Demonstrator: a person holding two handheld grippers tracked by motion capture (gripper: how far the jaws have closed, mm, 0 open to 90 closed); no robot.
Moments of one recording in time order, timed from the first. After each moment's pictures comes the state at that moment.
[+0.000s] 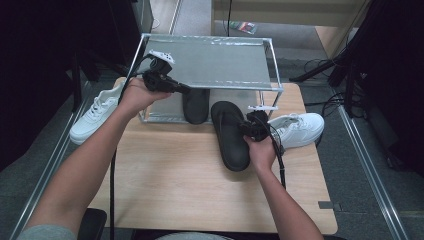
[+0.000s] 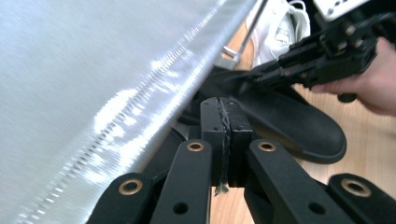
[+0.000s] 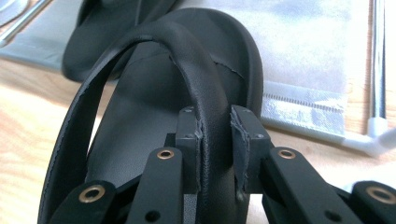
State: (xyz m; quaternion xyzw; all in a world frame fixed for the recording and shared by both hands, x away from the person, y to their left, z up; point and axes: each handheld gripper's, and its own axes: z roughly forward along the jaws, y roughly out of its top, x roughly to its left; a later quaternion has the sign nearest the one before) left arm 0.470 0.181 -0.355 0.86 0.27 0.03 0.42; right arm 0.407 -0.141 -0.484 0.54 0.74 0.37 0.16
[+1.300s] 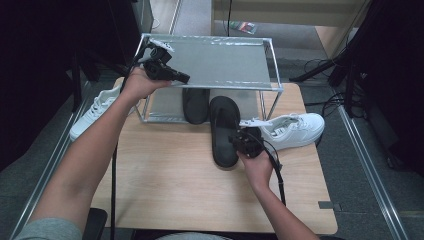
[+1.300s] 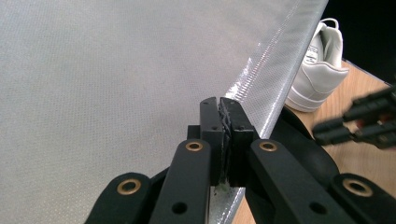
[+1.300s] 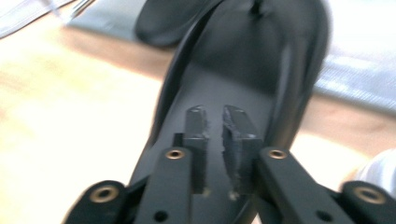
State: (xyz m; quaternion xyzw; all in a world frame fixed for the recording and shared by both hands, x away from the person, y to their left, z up) left arm 0.508 0.189 -0.357 0.86 0.29 0.04 0.42; right arm 0.352 -0.126 -0.491 0.48 0.77 0.41 0.12
